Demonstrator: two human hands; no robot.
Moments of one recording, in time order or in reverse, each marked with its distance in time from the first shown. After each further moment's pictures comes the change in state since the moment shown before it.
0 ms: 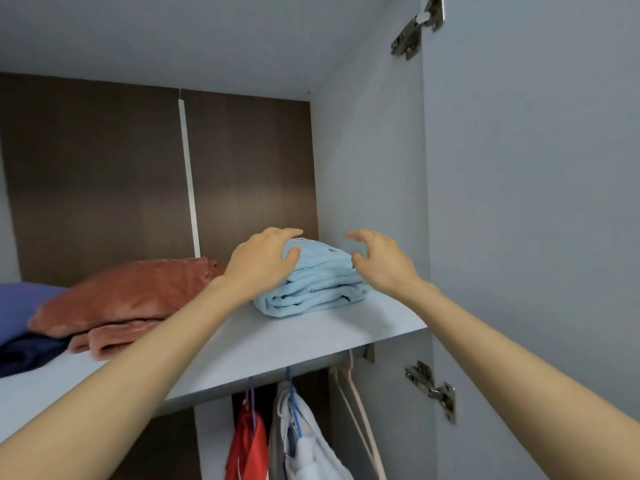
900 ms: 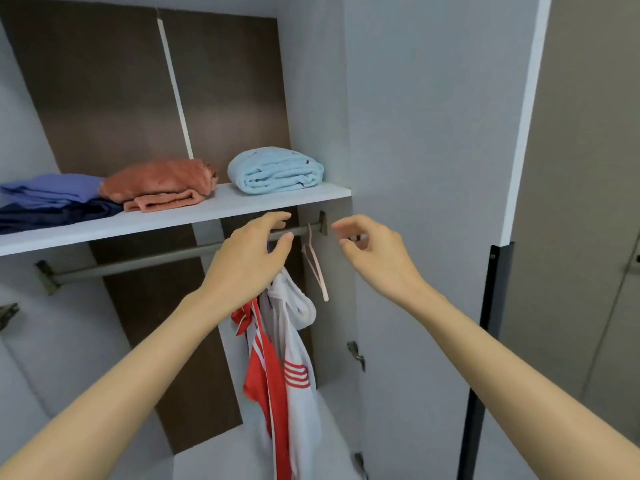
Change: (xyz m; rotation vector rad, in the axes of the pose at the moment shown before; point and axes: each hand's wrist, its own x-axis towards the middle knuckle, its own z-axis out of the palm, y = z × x) left_hand -0.297 0.168 -0.083 -0.282 -0.039 -0.061; right_hand -0.336 -0.038 -0.124 0.347 -0.014 0.067
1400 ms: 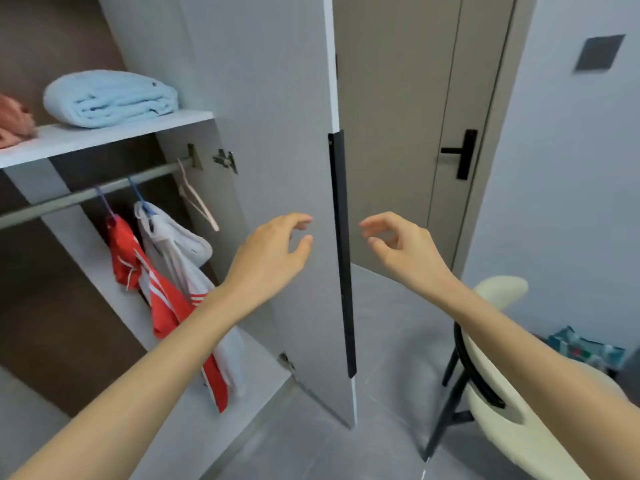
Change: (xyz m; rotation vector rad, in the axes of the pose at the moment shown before) left_hand -0.132 0.123 0.073 -0.248 -0.385 0.254; right_hand -0.241 0.022 -0.110 -0.171 0.182 0.401
